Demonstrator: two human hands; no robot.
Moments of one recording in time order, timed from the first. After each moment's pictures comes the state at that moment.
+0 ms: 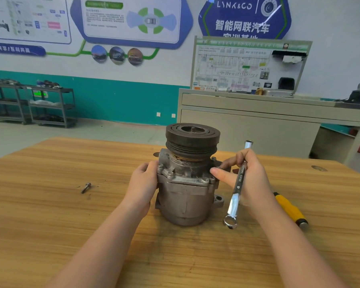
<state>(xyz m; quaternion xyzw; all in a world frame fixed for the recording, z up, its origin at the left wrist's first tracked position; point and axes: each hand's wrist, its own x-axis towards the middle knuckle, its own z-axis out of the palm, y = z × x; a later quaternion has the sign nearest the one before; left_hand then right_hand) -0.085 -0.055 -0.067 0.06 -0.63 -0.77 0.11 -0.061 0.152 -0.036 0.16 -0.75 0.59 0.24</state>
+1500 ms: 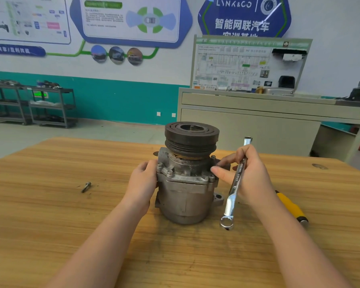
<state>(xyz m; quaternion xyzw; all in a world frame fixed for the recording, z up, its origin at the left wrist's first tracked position) -0.085 -0.055 -0.068 0.06 -0.63 -0.77 0.11 -0.069 0.158 -0.041 0.17 -0.77 0.56 0.25</state>
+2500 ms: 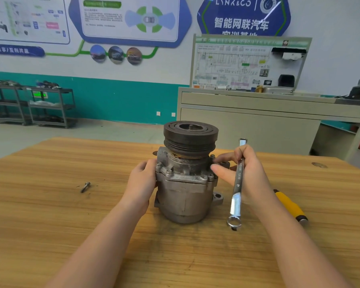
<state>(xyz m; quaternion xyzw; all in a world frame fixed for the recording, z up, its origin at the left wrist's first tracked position) -0.083 -0.055 -0.067 0.05 -0.63 -0.77 0.11 -0.069 0.156 -0.042 0.19 -0.77 0.57 0.23</state>
